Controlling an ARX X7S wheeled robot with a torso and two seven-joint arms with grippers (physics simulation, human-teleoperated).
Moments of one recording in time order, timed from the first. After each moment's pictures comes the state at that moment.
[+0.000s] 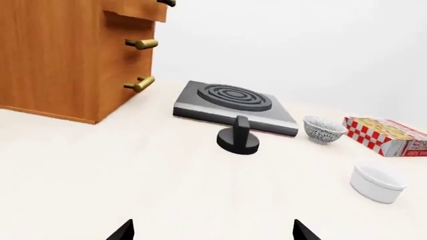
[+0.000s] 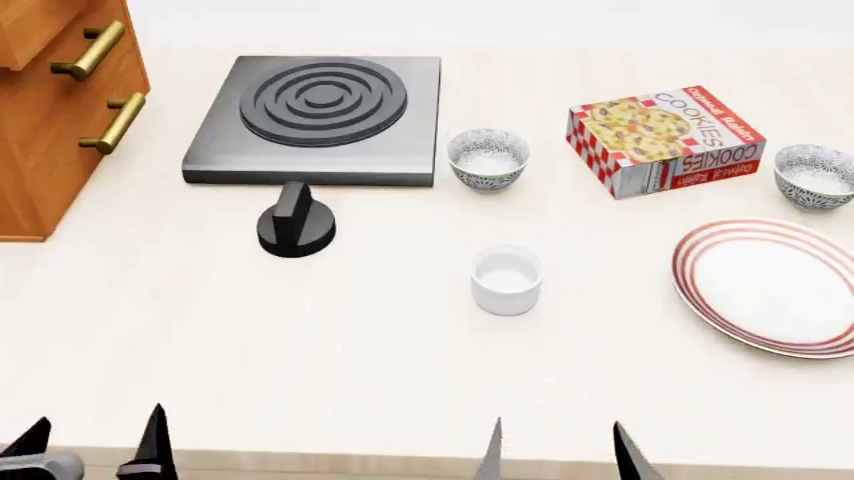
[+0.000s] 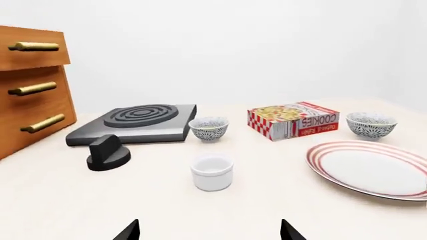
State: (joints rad) left arm -0.05 -0.11 -0.02 0.20 -0.30 -0.26 -0.07; right arm 0.01 0.09 -0.08 -0.26 0.16 0.21 0.08
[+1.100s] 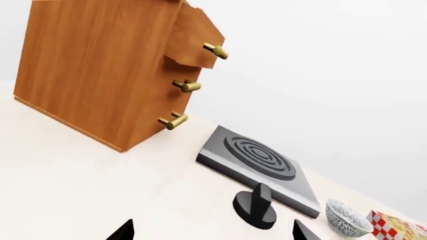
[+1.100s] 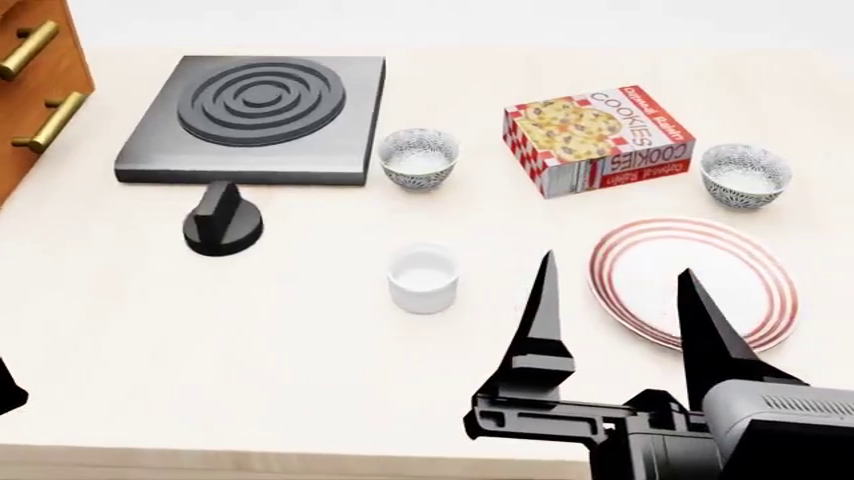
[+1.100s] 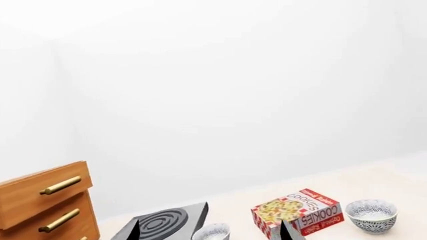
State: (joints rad) left arm -0.25 -0.22 -0.31 0.03 -0.57 -0.28 -0.03; right arm 0.18 0.15 0.06 -0.65 0.51 0.48 0.16
